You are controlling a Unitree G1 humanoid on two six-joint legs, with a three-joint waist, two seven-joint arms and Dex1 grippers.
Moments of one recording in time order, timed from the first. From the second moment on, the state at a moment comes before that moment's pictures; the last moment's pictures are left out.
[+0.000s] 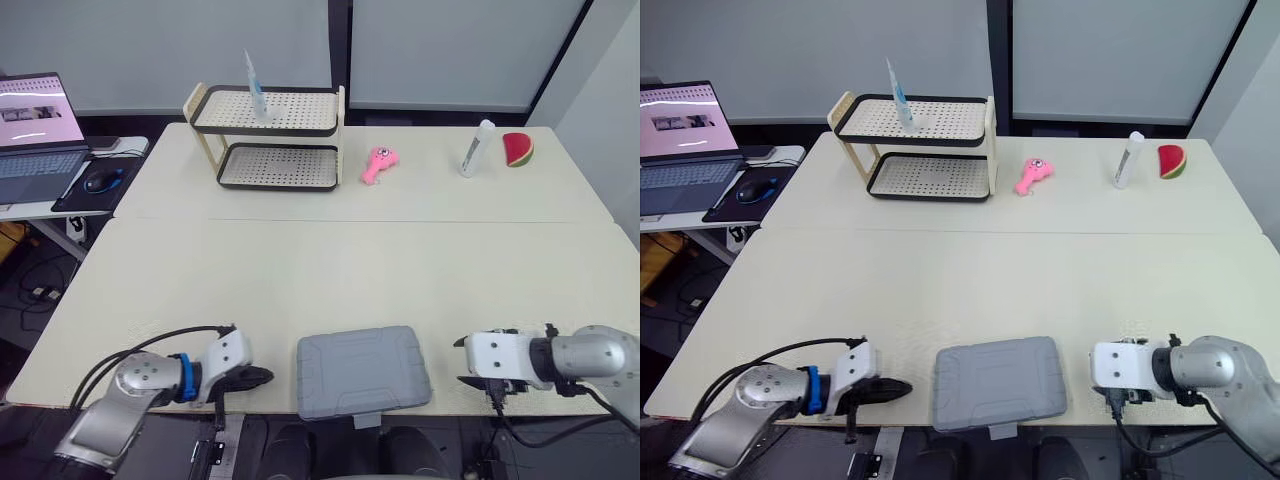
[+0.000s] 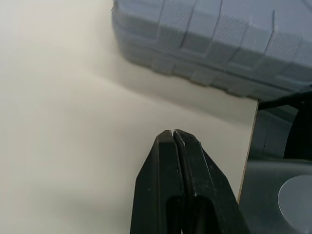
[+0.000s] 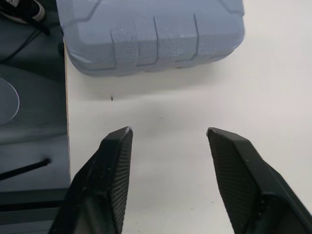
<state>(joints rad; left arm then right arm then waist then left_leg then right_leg) 0.08 0.78 -0.15 -0.12 -0.15 0.19 -1.08 0.06 -1.09 0.20 -0.57 -0.08 0.38 1.01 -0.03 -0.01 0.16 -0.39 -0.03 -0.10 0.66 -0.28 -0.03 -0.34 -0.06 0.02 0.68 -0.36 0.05</state>
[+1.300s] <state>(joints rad) -0.16 0.67 -0.35 -0.11 -0.02 0.32 -1.08 -0.01 -0.99 0.33 -0.58 -0.14 0.56 1.09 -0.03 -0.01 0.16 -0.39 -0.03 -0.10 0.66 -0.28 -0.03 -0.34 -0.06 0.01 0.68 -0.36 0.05</state>
